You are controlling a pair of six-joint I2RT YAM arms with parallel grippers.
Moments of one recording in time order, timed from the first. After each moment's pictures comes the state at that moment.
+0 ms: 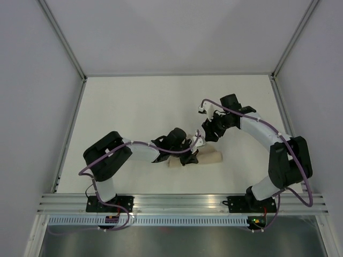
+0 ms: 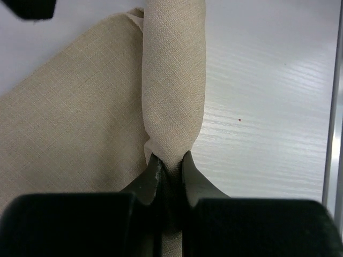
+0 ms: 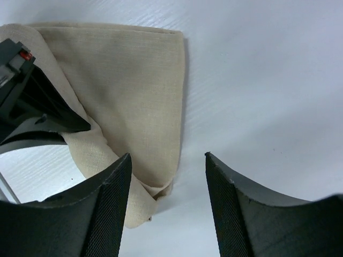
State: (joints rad) left arm -0.94 1.80 0.83 0.32 0.45 0.16; right arm 0.31 1.58 1.10 -0.64 -0.52 -0.56
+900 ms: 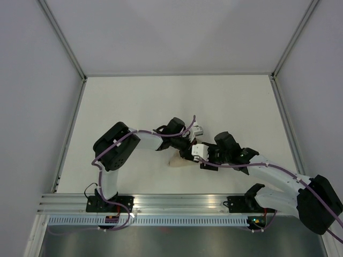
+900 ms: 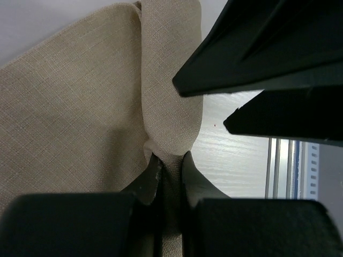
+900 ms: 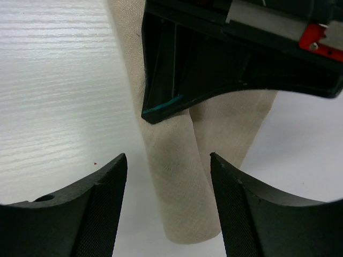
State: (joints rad) left arm -0.80 1.97 1.00 0.19 0.82 -0.05; right arm 0.64 1.06 0.50 -0.30 -0.34 -0.78
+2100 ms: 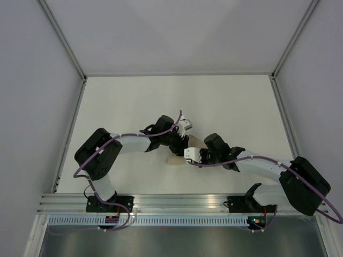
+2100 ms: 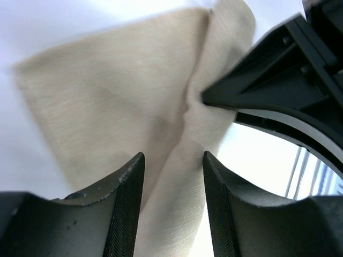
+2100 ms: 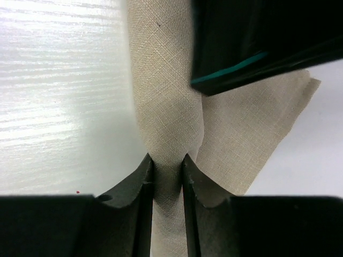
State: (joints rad) left arm -0.74 1.79 0.90 0.14 0.61 -0.08; right arm 0.74 1.27 0.50 -0.14 -0.22 -0.82
